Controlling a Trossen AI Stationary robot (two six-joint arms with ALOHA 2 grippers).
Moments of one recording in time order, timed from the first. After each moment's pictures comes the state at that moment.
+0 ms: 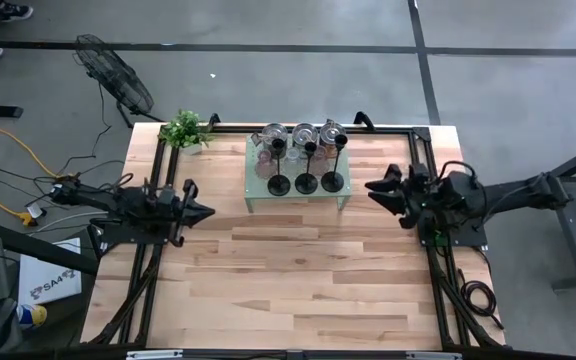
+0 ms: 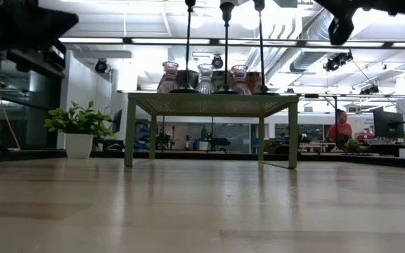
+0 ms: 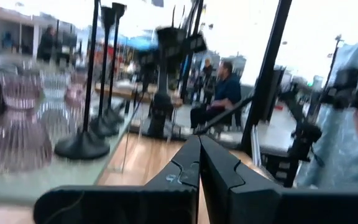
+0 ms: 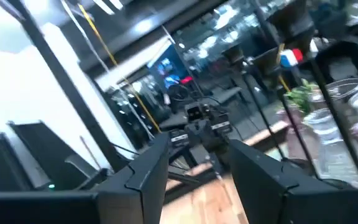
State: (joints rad) left arm -0.29 0.01 0.01 0.20 -0.25 -0.16; right arm 0.11 0.52 0.37 0.37 0.16 0.51
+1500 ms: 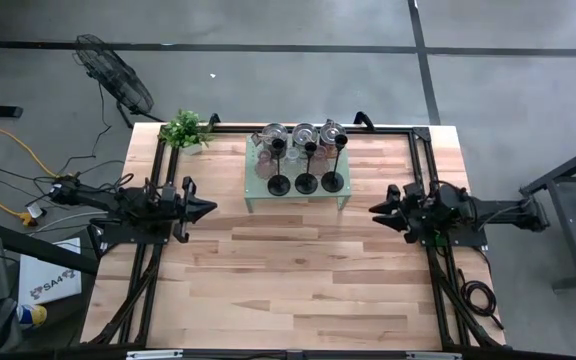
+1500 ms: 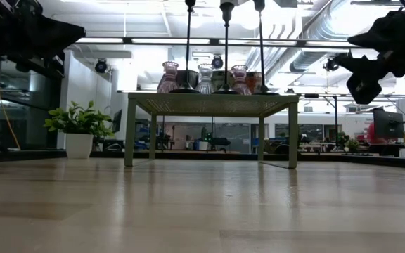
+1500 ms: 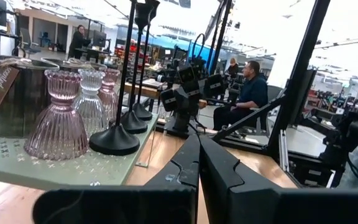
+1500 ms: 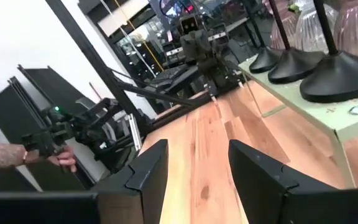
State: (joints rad) left arm -0.29 0.01 0.01 0.20 -0.37 -0.16; right arm 0.01 0.00 0.01 0.04 -0.09 0.55
